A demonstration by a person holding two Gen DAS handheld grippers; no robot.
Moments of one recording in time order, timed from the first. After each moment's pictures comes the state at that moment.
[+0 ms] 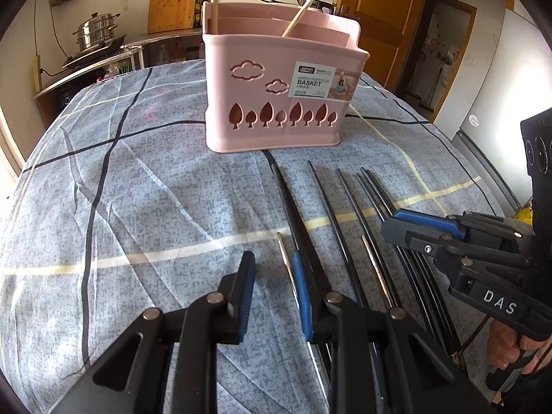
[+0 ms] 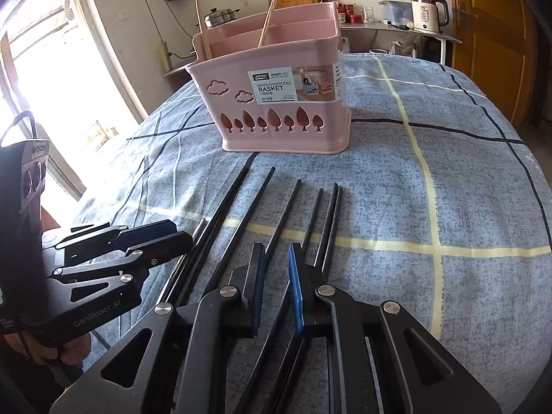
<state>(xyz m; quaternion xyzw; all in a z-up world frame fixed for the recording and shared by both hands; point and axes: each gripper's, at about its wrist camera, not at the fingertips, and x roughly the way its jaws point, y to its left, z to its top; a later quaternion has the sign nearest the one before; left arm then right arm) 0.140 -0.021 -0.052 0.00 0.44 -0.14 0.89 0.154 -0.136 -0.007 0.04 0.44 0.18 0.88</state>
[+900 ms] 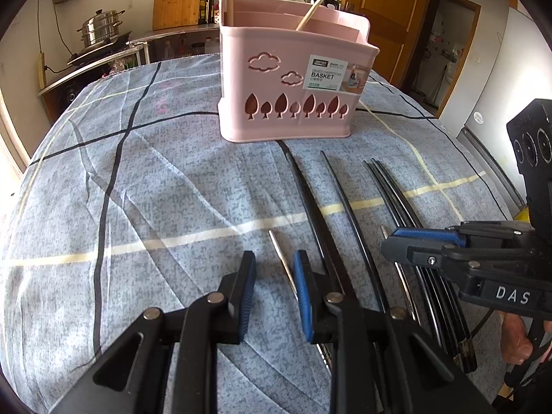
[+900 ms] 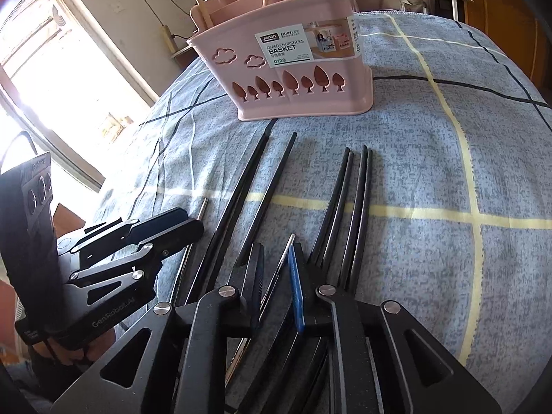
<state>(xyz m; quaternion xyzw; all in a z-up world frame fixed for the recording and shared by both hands) 0.134 -0.011 -0.056 0.01 0.45 -0.13 0.88 0.160 -0.130 -0.018 0.09 0.51 0.21 0.83</state>
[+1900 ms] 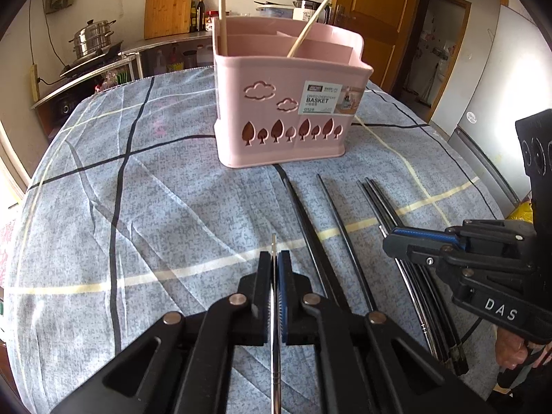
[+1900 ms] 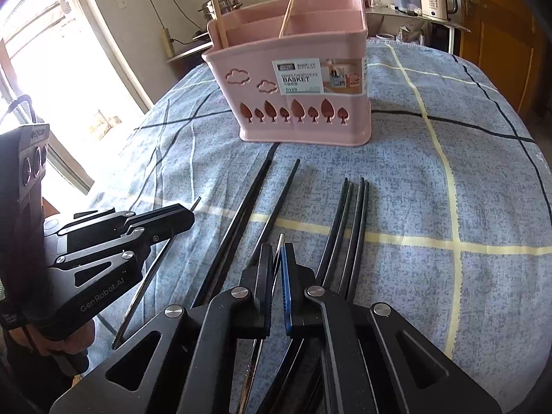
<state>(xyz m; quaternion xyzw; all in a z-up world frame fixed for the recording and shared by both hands) 0.144 -0.008 -0.030 0.01 0.44 -0.15 0.89 0.152 -0.119 0.008 0.04 0.48 0.19 0.86</state>
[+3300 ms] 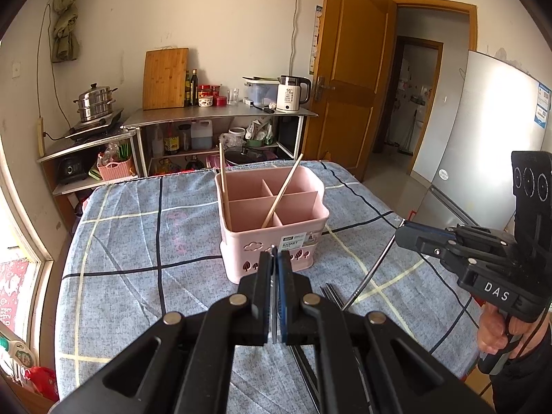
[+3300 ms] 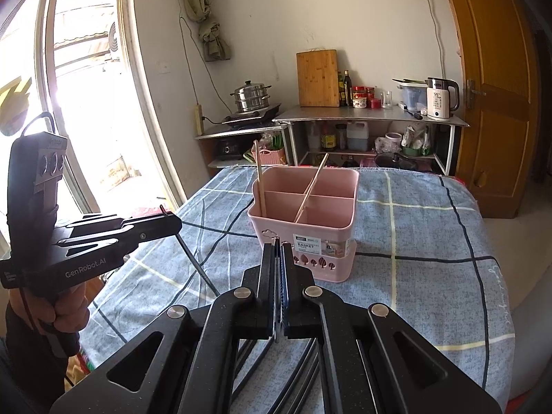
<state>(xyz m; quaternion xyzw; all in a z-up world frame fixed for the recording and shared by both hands) 0.133 0.010 0.109 0.00 0.31 -0.18 0.93 0.129 -0.143 0.143 0.03 0.30 0.22 0.93</state>
